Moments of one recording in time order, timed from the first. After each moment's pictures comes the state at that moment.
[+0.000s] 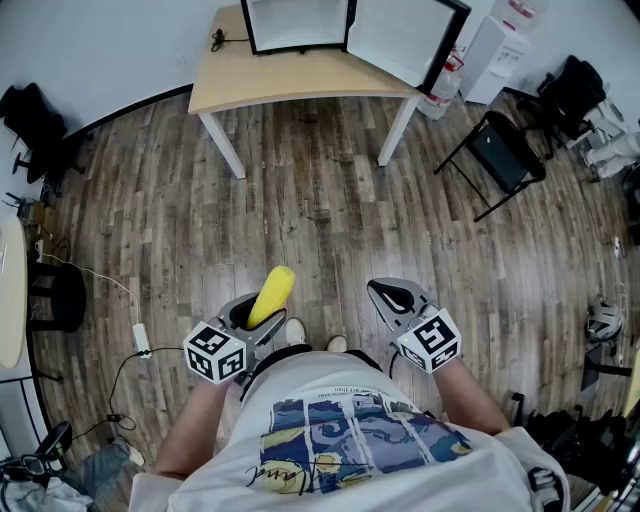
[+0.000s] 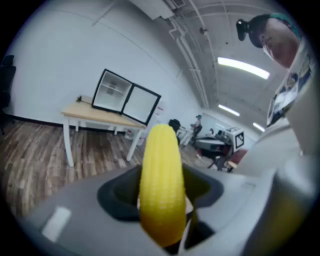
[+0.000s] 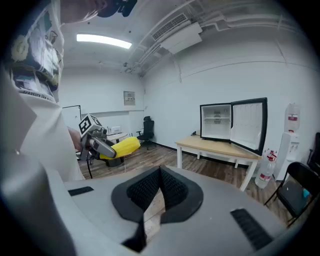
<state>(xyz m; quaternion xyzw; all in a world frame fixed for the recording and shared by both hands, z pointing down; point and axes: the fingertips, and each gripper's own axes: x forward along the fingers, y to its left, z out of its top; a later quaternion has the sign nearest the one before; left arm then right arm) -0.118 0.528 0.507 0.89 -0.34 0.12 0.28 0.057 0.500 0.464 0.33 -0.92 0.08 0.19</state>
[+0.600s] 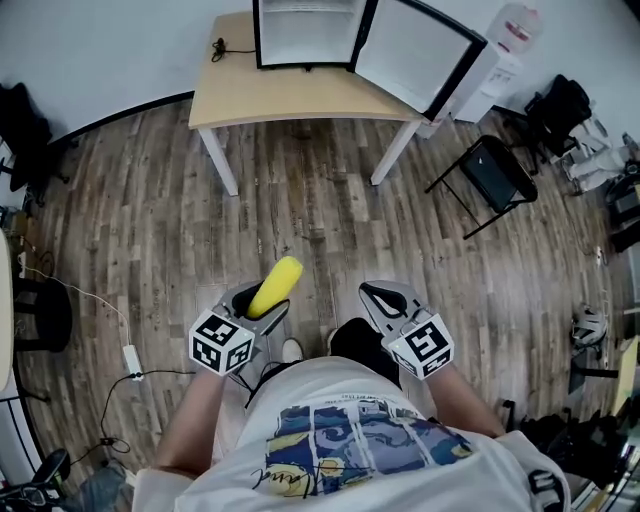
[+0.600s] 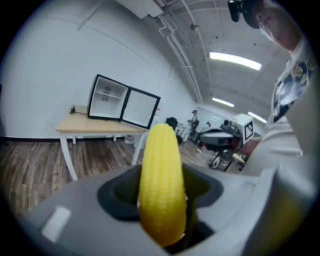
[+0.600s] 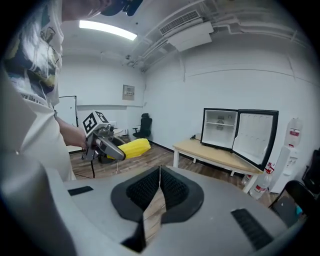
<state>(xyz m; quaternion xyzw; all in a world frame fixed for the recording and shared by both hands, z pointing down) -0.184 0.445 0.498 0.91 -0.32 0.16 0.23 -0.038 0.447 0.447 0.34 -0.91 0.05 0.21</state>
